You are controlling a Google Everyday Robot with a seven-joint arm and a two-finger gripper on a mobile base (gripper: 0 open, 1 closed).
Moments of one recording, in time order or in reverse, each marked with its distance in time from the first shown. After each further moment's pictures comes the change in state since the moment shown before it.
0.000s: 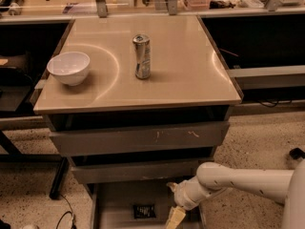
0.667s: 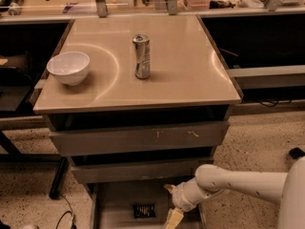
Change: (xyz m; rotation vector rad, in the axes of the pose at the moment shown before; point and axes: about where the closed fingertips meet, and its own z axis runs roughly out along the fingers) arm 0.001 -0.002 0.017 -0.018 -0.029 -0.017
